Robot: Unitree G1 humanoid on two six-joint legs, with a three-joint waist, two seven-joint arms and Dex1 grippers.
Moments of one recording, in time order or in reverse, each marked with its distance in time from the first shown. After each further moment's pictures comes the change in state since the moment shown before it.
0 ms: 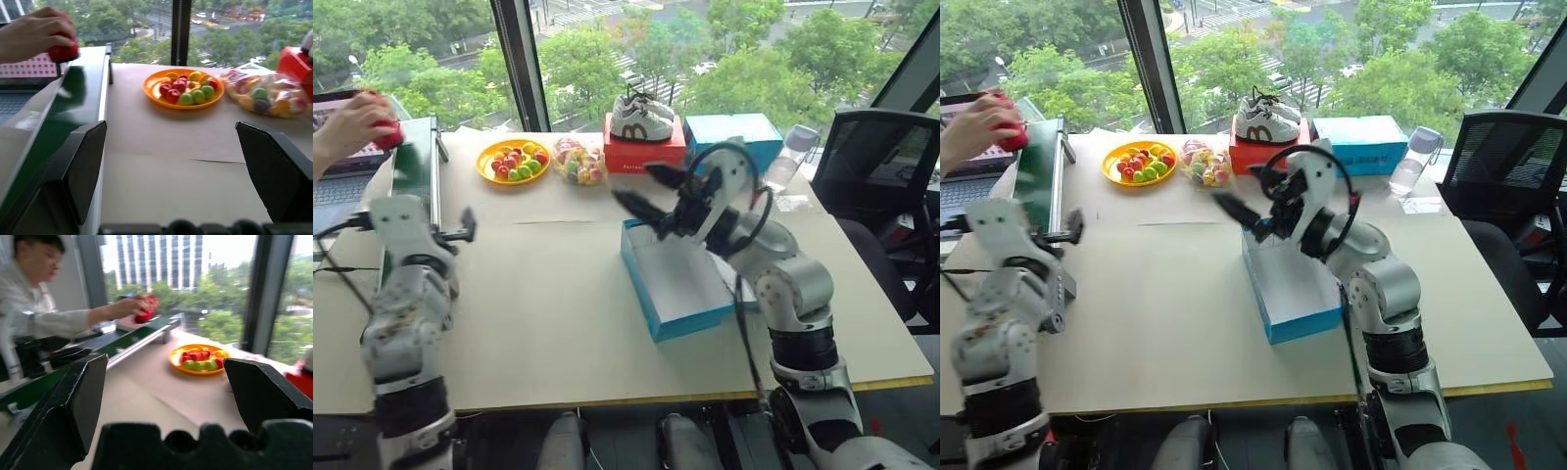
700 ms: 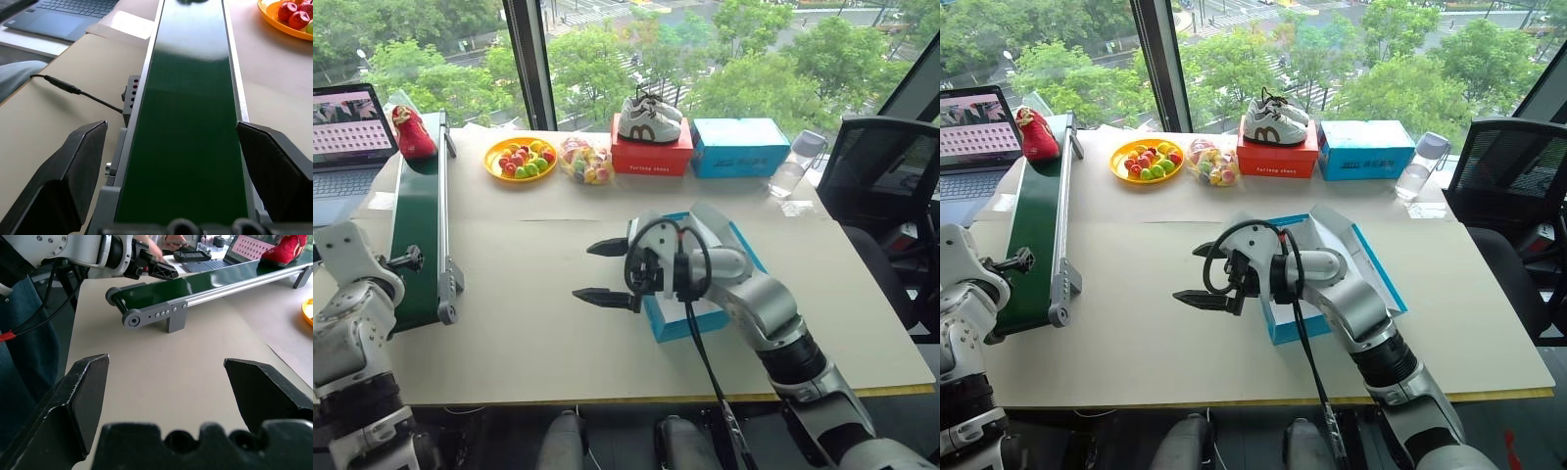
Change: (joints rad) left arm -0.021 0.094 0.096 0.205 -0.023 0.170 0.032; right arm 0.034 -0.044 0.270 0.023 -0.179 -0.052 0.212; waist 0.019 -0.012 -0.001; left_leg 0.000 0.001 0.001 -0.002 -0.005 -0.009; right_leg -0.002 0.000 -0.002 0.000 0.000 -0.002
